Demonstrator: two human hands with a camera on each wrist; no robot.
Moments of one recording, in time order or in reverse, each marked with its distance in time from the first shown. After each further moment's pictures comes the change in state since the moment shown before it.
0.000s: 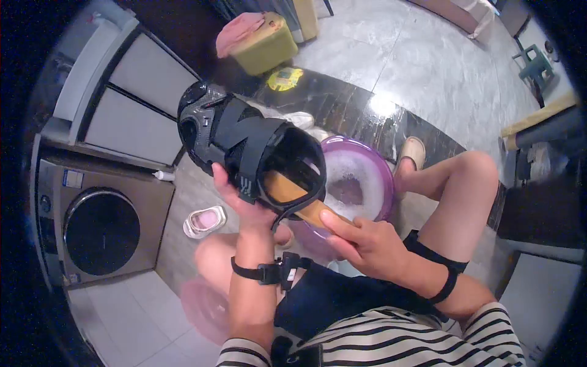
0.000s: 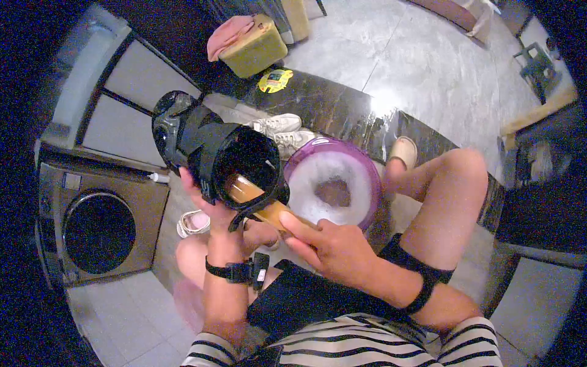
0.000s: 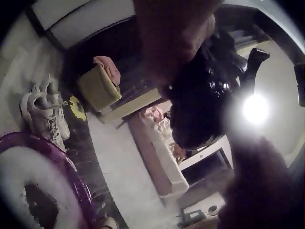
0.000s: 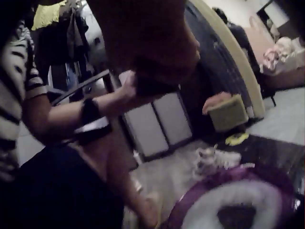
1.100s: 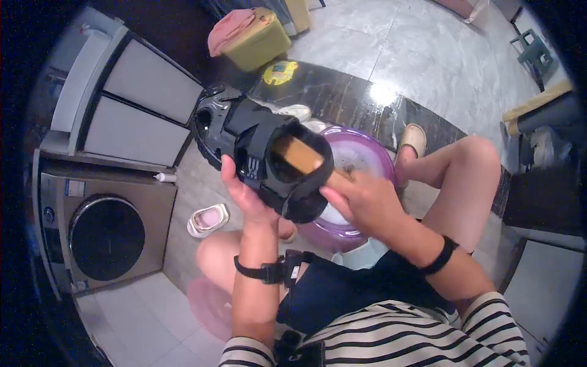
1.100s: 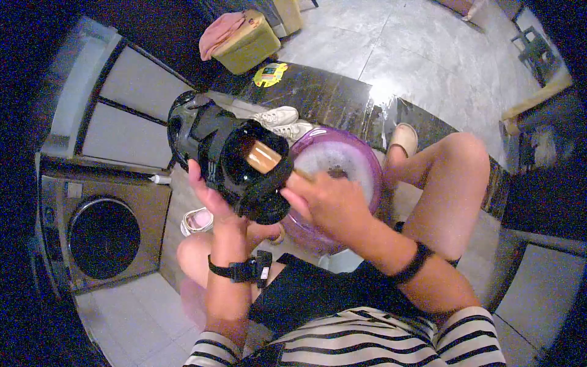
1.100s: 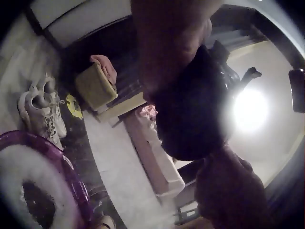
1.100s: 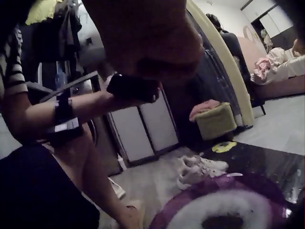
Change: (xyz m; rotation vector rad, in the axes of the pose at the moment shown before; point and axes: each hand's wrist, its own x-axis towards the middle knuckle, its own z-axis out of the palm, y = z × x) left_hand -0.005 -0.010 0.005 0.003 0.149 -0.065; right_hand 0.038 0.029 0.006 -0.240 0.210 0.003
